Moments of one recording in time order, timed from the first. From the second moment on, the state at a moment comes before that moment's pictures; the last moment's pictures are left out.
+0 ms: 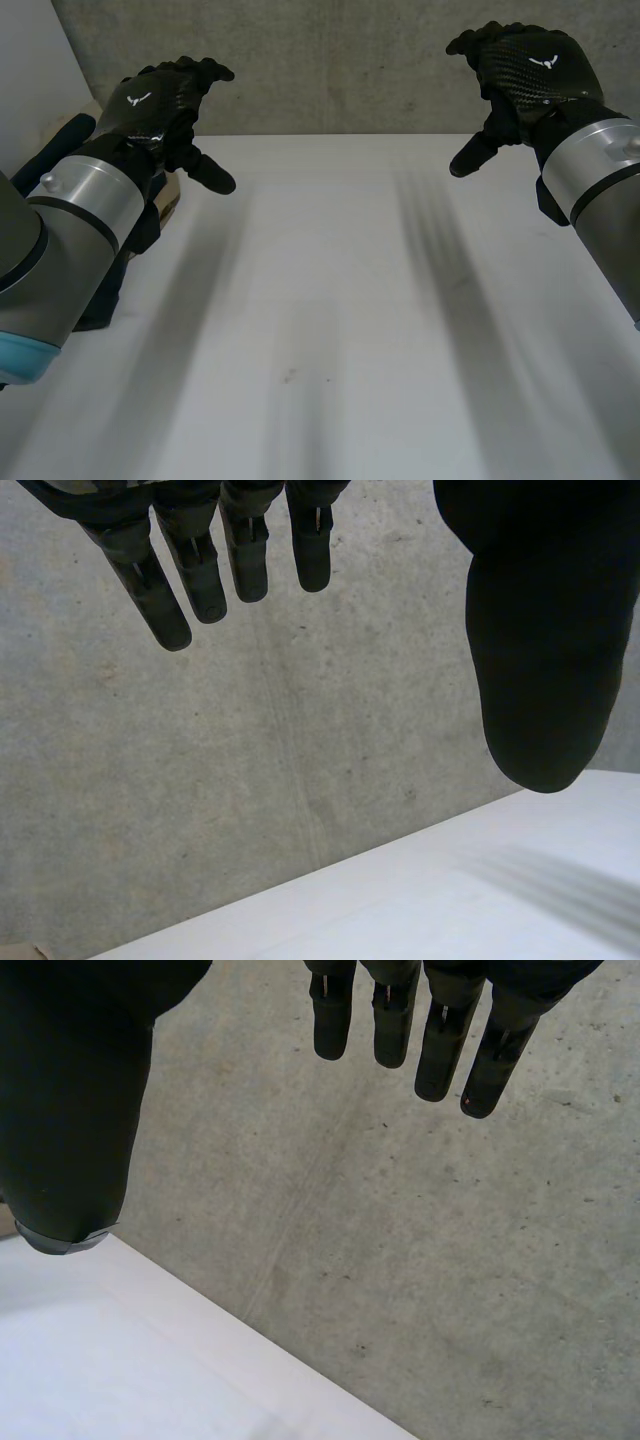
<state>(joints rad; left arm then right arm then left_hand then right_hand) 4.27 -1.69 -1.48 3.26 -1.55 3.06 1.99 -1.44 1.38 -0.06 1.52 3.02 0.27 0.28 0.28 0.28 0.10 0.21 0.27 0.27 0.27 0.09</state>
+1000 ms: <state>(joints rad) 4.38 -1.67 -1.51 3.24 -1.55 3.16 1.99 -1.41 1.37 -0.05 1.52 3.01 0.20 0.20 0.21 0.20 0.05 0.20 0.22 0.22 0.23 0.07</state>
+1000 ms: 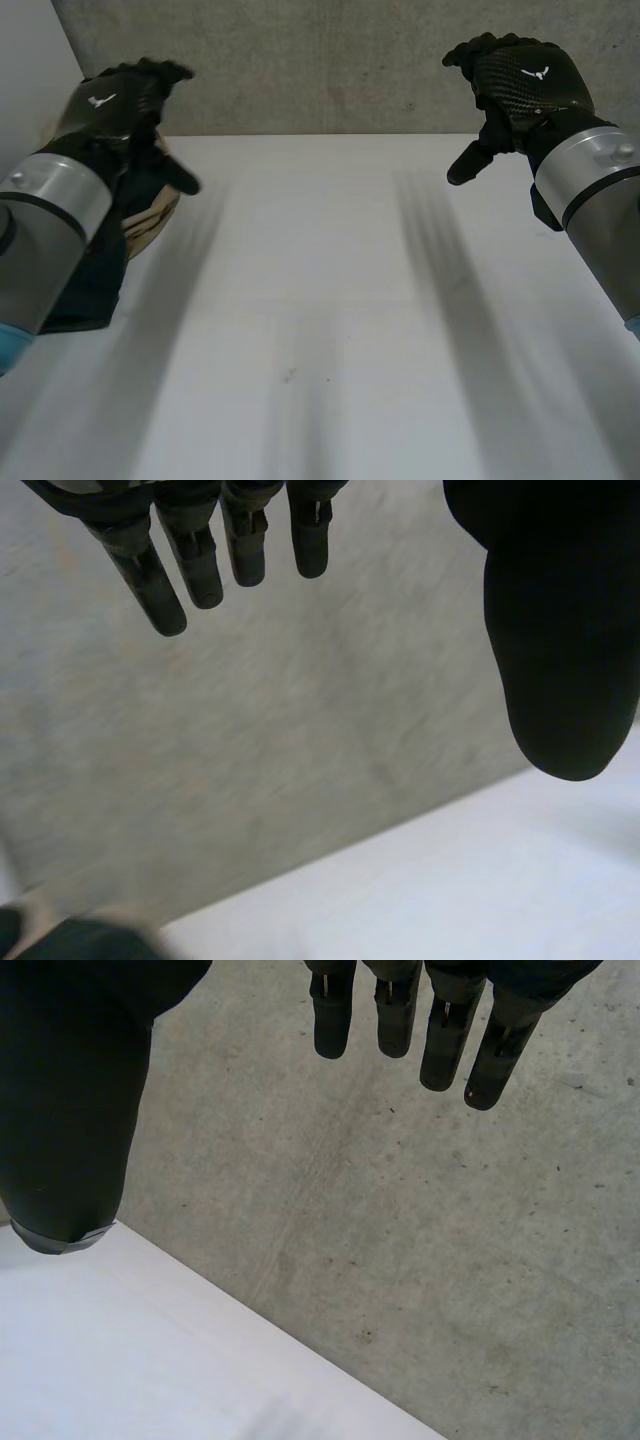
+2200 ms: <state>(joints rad) 4.02 -1.98 -1.44 3.19 -1.55 3.28 1.97 -1.42 1.37 -0.05 1.51 2.93 0.24 0.23 0.24 0.23 0.06 0.20 0.22 0.22 0.23 0.07</state>
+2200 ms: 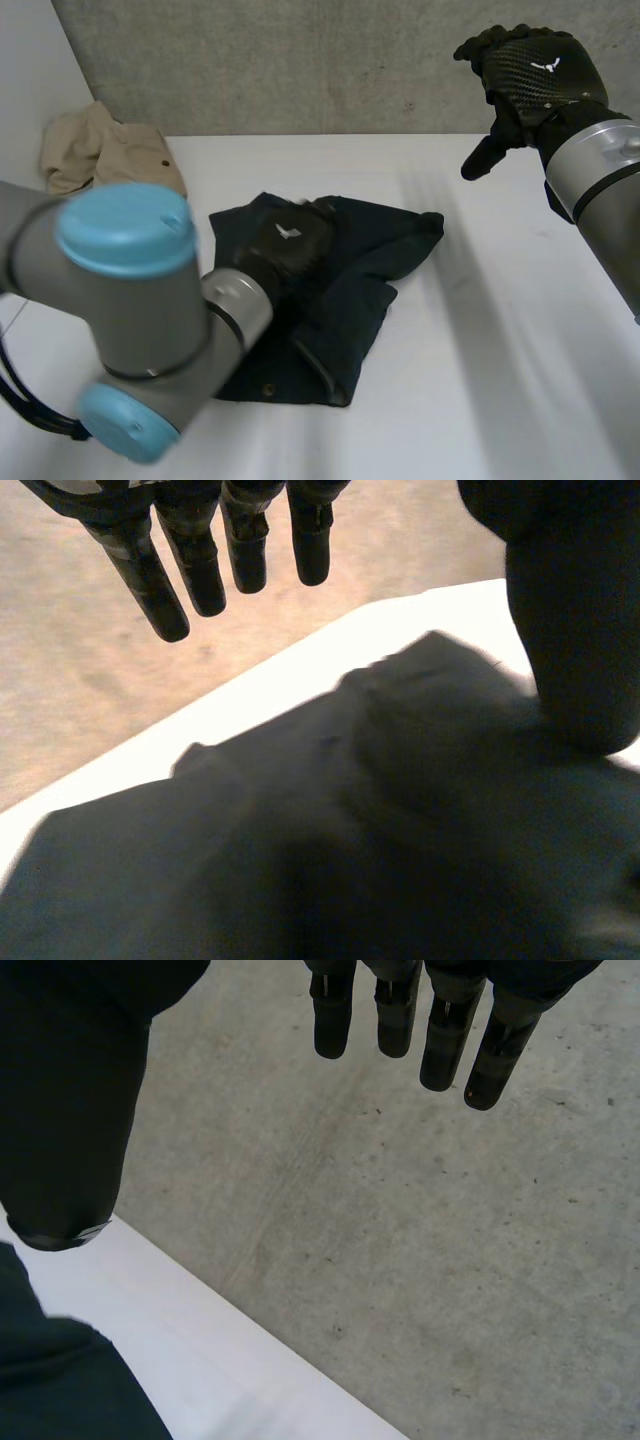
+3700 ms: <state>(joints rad) 4.41 -1.88 -1.61 3.28 -1.55 3.28 1.92 -1.14 1.69 -0.35 1.58 2.31 0.24 0.23 0.24 0.23 0.06 0.99 1.17 1.18 1.19 0.98</state>
